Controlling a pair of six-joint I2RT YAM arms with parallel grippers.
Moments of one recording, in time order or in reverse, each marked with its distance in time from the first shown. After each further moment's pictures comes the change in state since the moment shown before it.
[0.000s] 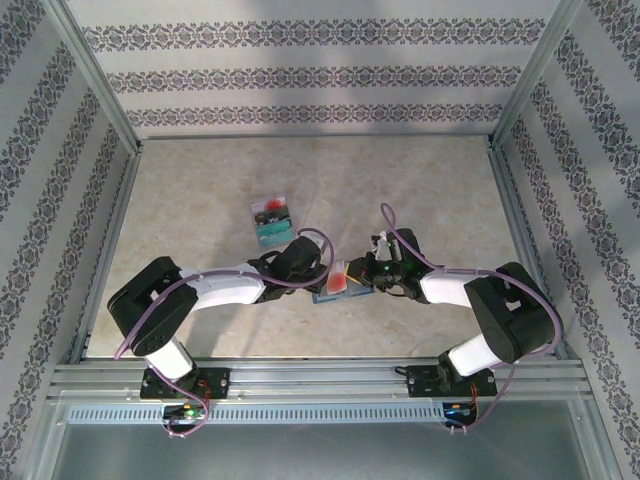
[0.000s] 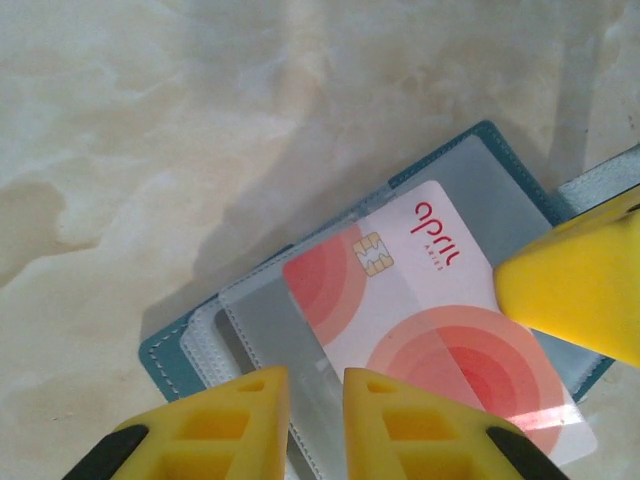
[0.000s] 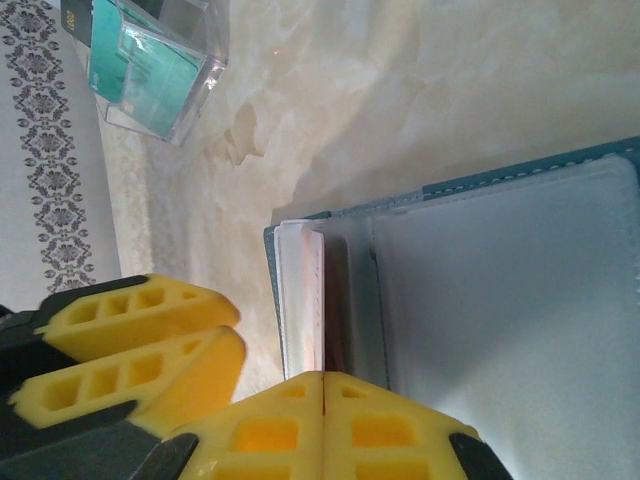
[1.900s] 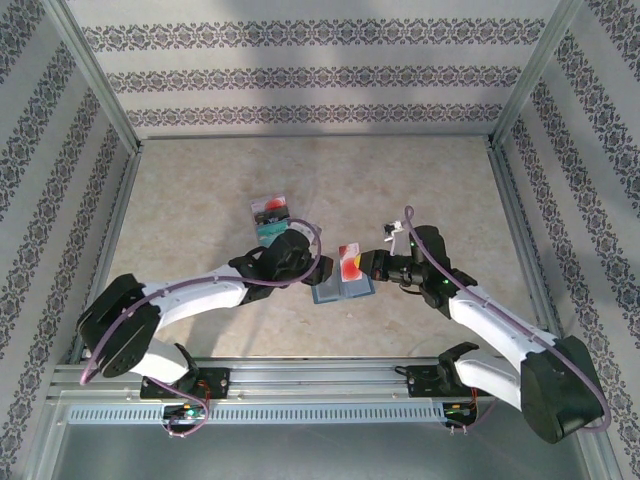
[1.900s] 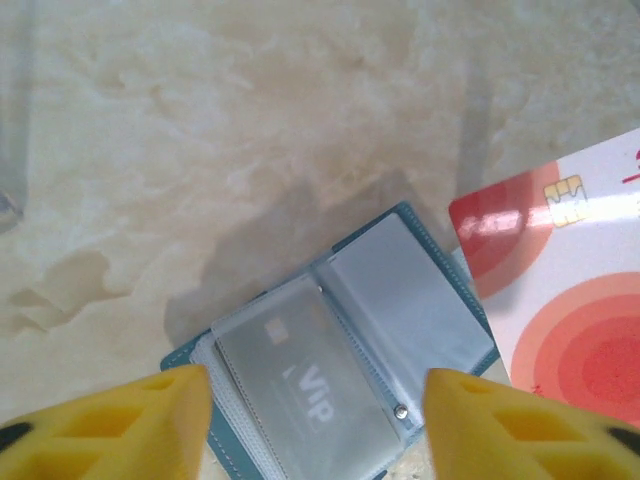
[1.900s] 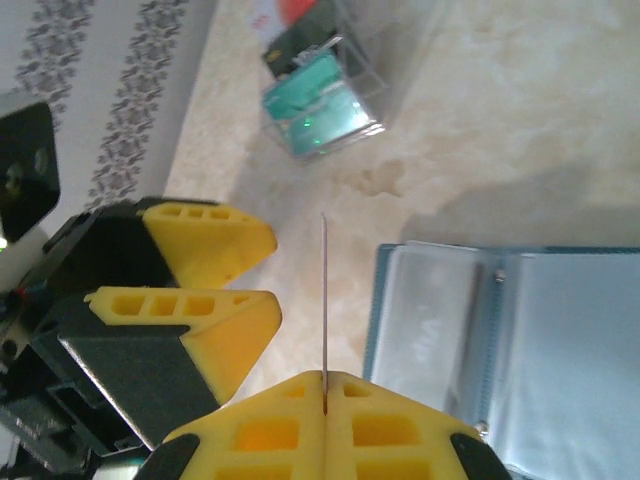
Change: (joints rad) left arm 0.010 -0.220 -0.009 -0.057 -0.020 0.004; right arm -0.020 -0.456 0.012 -0.282 0.011 -0.270
